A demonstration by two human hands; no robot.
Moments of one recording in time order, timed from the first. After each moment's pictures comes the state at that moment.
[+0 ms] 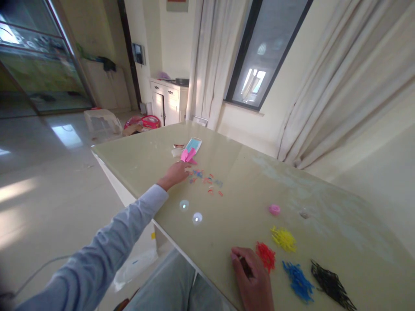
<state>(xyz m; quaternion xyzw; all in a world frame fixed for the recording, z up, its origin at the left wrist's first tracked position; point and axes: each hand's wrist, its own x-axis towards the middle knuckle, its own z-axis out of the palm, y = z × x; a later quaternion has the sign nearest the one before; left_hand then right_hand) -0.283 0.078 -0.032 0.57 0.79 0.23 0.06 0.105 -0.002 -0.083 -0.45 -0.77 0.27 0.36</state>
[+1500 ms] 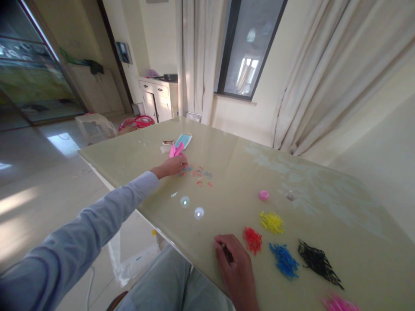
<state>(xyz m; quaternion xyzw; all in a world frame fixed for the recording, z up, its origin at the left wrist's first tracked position) -0.273 0.110 -0.024 0.71 0.70 0.08 0.03 0.093 -0.010 -0.063 -0.39 -0.79 0.28 0.37</state>
